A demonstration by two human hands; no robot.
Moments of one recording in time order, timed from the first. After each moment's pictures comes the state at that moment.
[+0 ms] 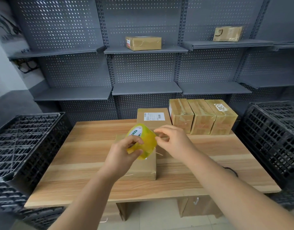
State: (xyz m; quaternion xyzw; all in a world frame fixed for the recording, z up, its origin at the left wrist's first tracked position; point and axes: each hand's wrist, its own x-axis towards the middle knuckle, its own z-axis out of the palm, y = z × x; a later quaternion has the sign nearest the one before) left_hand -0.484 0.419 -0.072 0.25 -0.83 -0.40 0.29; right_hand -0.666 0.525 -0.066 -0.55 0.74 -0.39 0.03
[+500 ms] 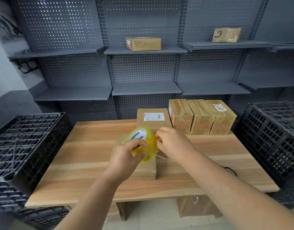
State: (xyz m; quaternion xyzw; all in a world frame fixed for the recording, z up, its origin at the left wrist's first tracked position) left_hand -0.482 0.432 -0.072 0.23 -0.87 -0.35 0.28; right_hand -0.648 0.525 -0.050 -0.58 0.79 -0.17 -0.08
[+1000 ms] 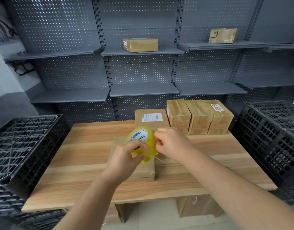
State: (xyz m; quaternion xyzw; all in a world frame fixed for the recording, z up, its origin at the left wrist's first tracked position) left_hand -0.486 0.431 -0.070 0.20 -0.87 -0.35 0.27; right_hand -0.656 0.526 -0.049 -0.62 0.76 -0.20 -0.08
